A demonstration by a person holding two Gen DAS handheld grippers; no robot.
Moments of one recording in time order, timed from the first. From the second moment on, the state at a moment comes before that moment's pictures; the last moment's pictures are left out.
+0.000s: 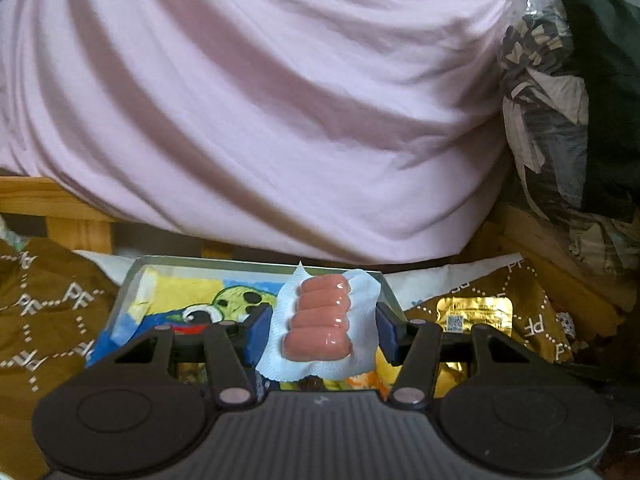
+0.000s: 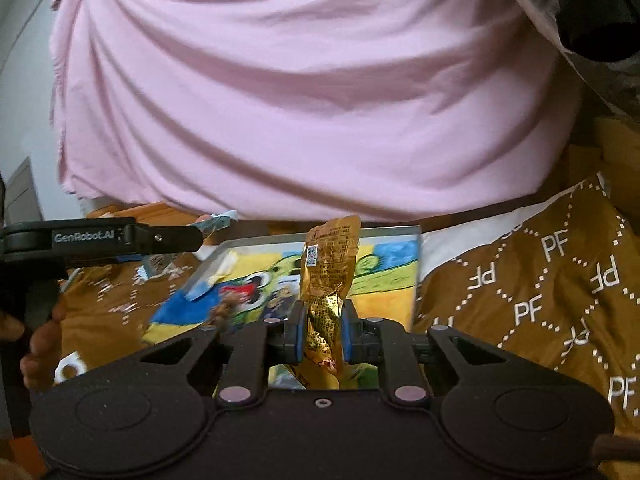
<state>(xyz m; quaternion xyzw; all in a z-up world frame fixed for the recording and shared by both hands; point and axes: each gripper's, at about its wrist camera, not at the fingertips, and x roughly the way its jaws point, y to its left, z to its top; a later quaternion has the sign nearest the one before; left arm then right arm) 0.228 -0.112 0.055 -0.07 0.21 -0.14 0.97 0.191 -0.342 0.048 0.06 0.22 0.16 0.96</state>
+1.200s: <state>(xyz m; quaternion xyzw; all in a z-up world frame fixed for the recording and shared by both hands) 0.297 -0.134 -0.032 -0.06 0.30 -0.12 0.94 0.274 -0.325 0.002 -0.01 0.29 0.10 0.95</state>
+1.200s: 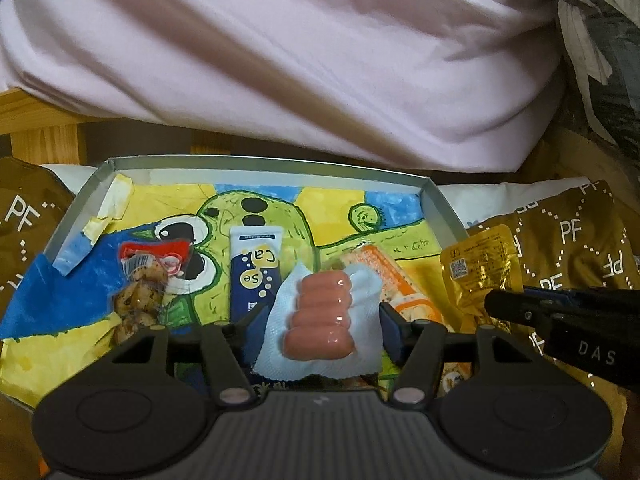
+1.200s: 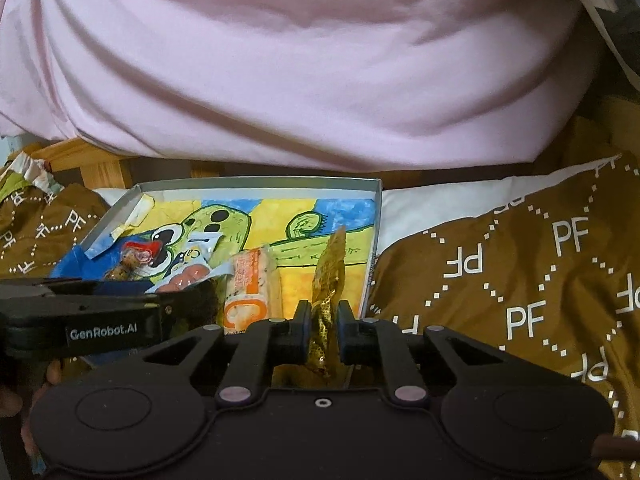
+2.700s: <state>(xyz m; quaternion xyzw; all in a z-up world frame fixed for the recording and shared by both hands) 0.089 -0.065 0.047 -0.07 0.17 0.01 0.98 0.067 -0.308 0.063 0.05 0.19 0.11 0.98</state>
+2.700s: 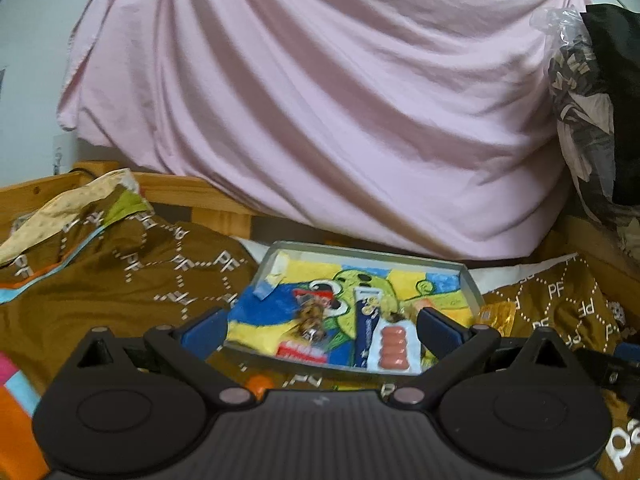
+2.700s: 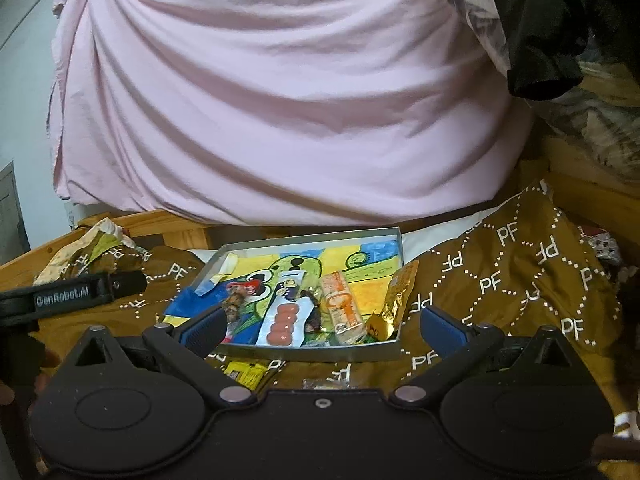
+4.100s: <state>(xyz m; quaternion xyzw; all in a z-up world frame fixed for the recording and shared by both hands) 0.024 -0.026 -0.018 -0.02 0.25 0.03 0.97 0.024 -0.259 0.005 0.00 0.27 0.13 0.95</state>
